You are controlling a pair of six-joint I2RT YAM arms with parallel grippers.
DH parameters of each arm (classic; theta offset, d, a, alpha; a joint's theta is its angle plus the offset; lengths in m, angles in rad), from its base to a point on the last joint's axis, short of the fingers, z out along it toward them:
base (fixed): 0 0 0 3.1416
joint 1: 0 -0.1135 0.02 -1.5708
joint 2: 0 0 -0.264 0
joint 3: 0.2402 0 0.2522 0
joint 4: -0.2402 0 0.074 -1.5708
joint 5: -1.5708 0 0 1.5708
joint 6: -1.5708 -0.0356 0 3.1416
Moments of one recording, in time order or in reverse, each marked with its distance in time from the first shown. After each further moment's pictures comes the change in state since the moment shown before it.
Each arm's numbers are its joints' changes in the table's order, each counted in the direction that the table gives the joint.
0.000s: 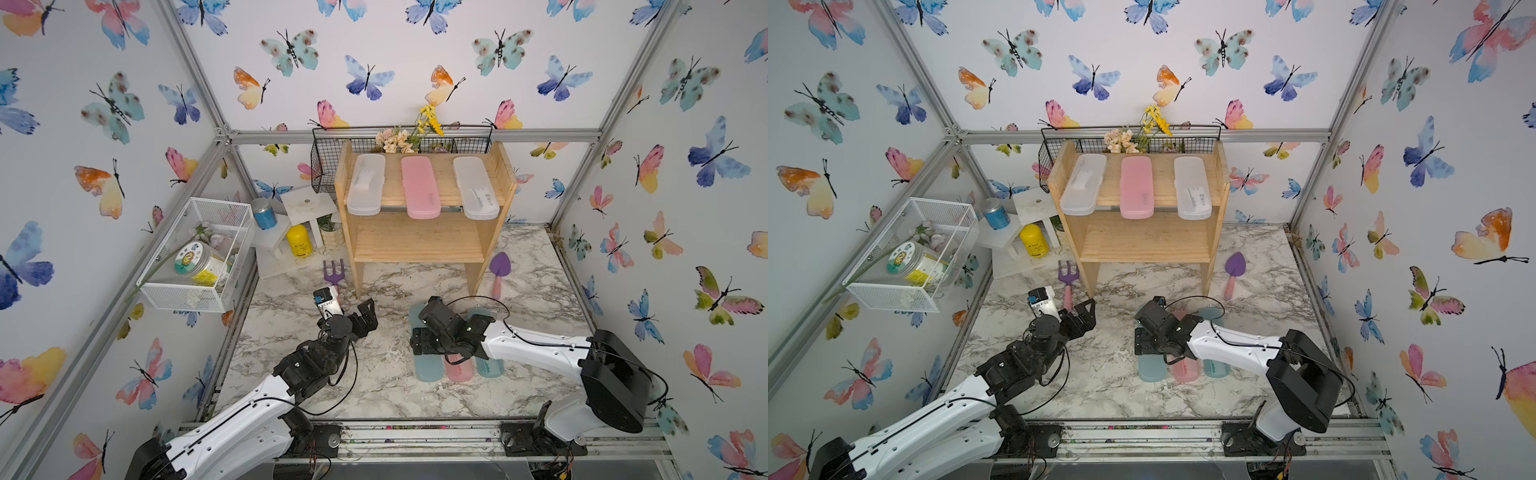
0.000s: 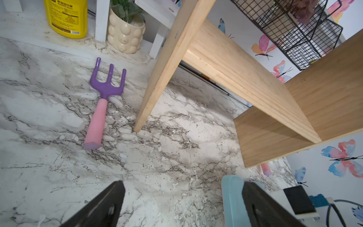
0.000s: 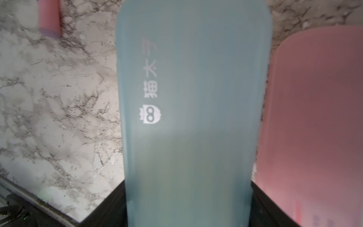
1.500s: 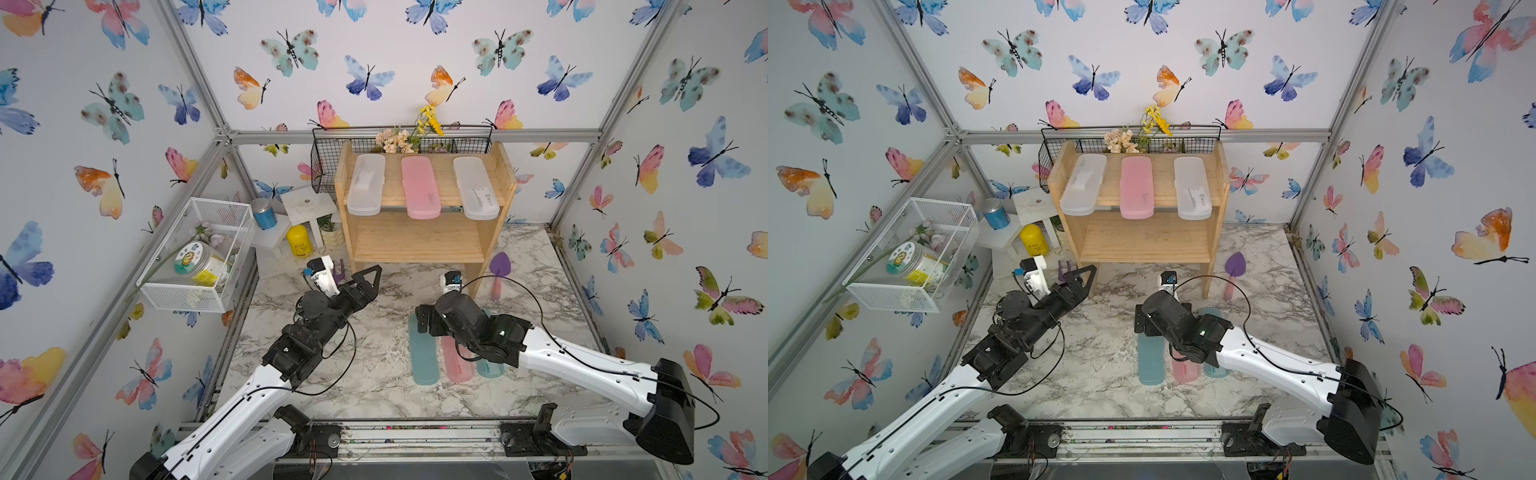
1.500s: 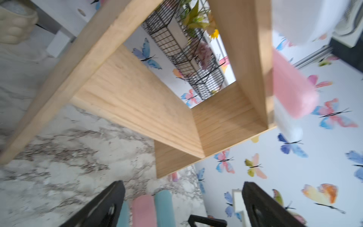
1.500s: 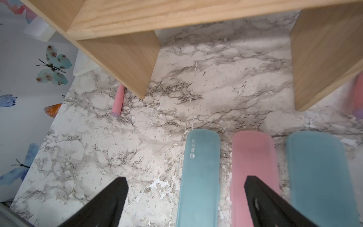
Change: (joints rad) left arm -0.204 -0.032 0.178 0.268 -0.494 0.207; right arm -0.040 0.279 0.076 -0.021 -0.343 0.126
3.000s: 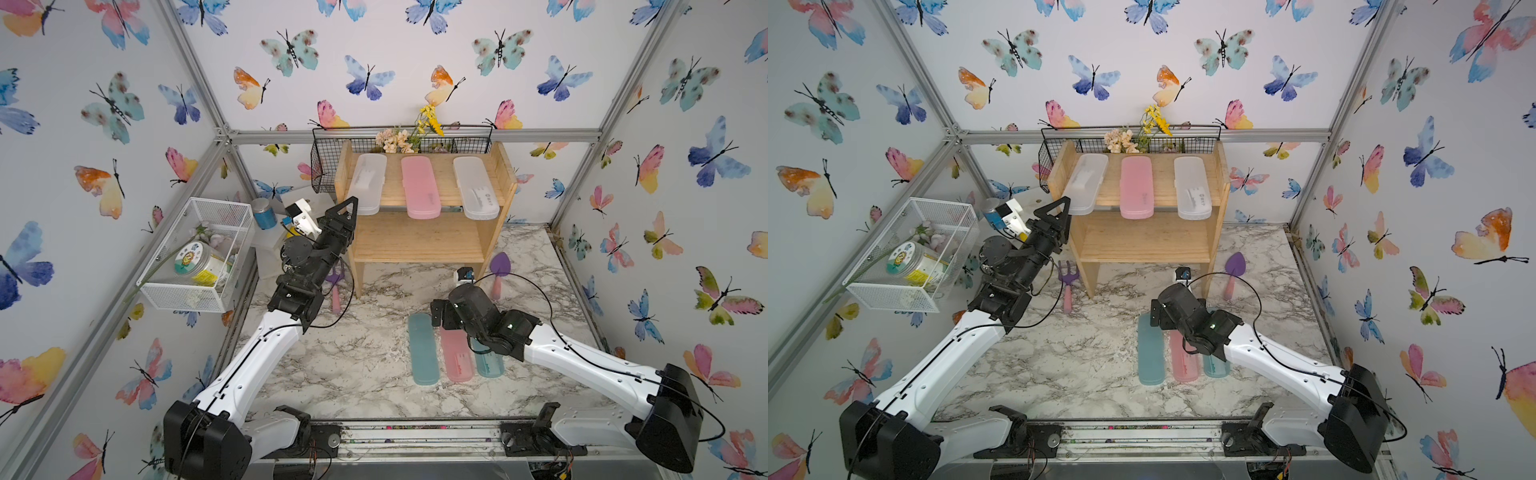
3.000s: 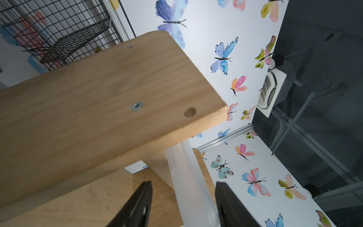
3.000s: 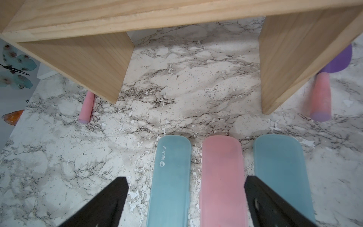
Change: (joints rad) left arm -0.218 -0.346 0.365 0.244 -0.080 0.260; right arm 0.125 0.018 -0.062 0.016 0.051 0.077
